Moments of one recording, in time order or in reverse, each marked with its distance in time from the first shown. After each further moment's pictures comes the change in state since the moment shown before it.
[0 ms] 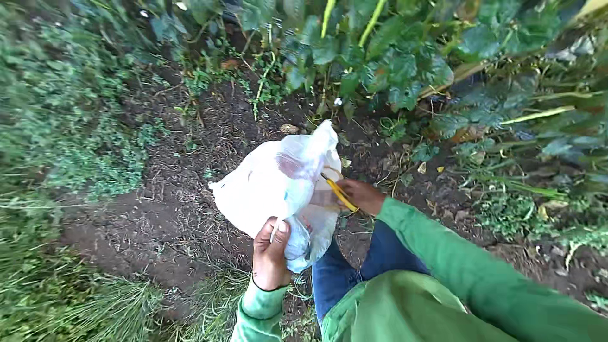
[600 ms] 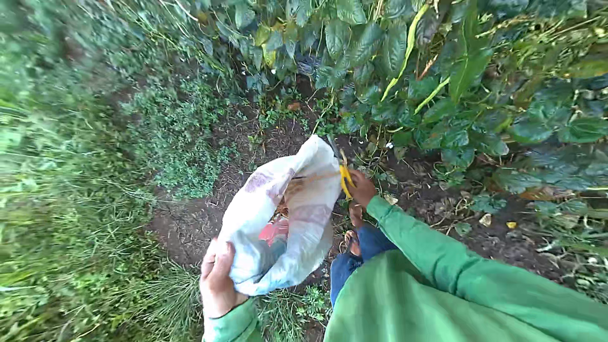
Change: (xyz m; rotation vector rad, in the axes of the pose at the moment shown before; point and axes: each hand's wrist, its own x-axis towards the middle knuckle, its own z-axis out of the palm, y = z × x) left_hand -0.002 0.208 -0.045 0.164 0.281 0.467; right_hand 0.115 -0.138 0.037 -0.145 0.350 -0.273
